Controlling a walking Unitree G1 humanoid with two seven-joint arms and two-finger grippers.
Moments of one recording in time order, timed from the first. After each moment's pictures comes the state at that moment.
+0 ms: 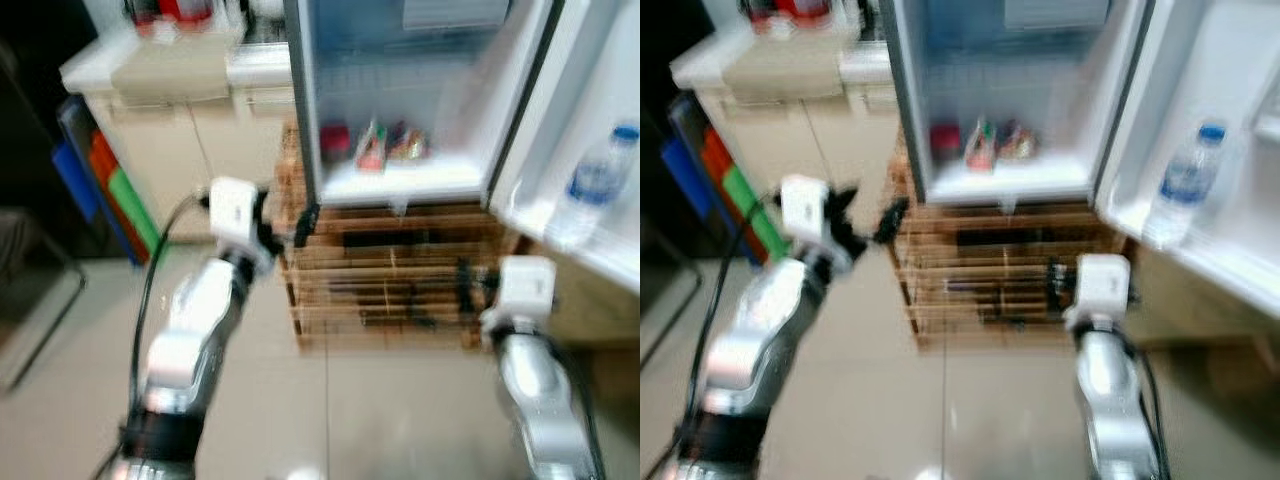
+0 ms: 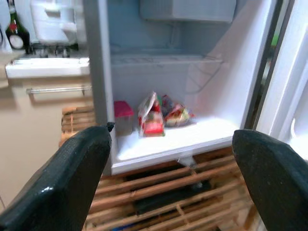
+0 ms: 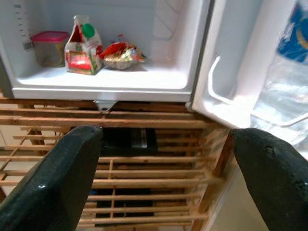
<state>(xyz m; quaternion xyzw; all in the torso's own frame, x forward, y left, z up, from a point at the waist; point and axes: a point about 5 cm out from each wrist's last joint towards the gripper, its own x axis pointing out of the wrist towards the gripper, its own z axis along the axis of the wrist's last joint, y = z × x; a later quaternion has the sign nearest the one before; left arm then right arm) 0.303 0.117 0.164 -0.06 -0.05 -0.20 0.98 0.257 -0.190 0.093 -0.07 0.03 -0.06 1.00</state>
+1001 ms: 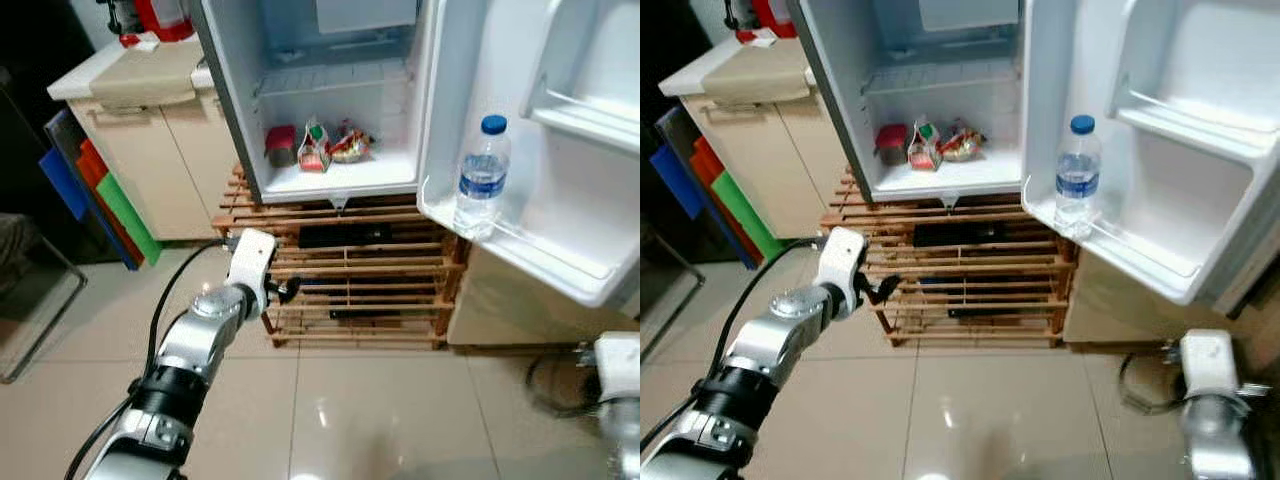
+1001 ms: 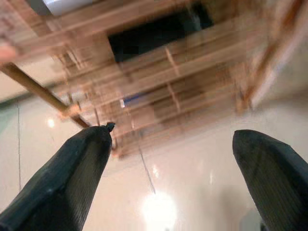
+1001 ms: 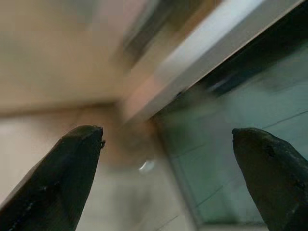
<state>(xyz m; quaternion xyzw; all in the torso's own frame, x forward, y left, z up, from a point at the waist) 0.314 0.134 0.047 0.09 0.30 -0.19 0.93 0.225 -0.362 0.054 -0.28 0.27 -0.34 0.86</state>
